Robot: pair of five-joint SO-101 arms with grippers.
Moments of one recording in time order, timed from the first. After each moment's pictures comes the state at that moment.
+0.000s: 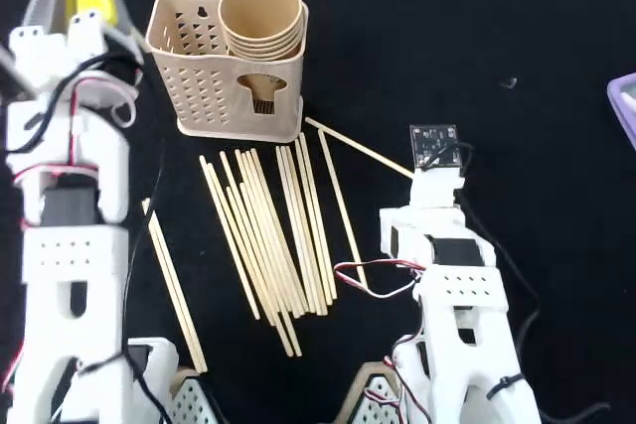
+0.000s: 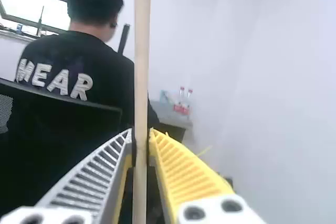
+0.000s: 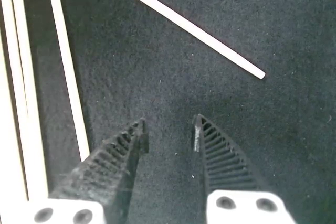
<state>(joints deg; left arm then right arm) -8.6 -43.0 34.2 -4.0 13.5 1.6 -47.7 72.7 43.4 4.0</state>
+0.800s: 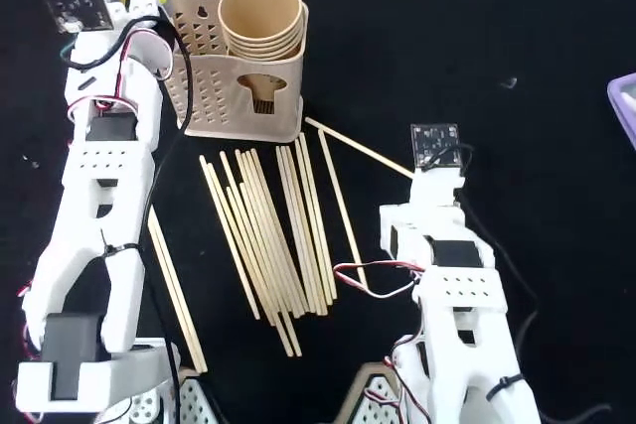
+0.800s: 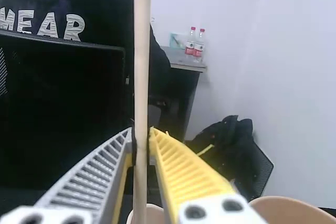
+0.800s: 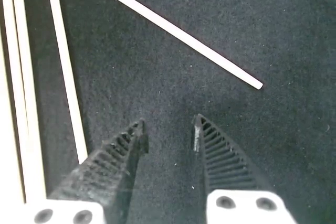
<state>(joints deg) -6.7 -12.8 23.9 -13.1 6.6 1.6 -47.7 73.9 39.8 4.0</state>
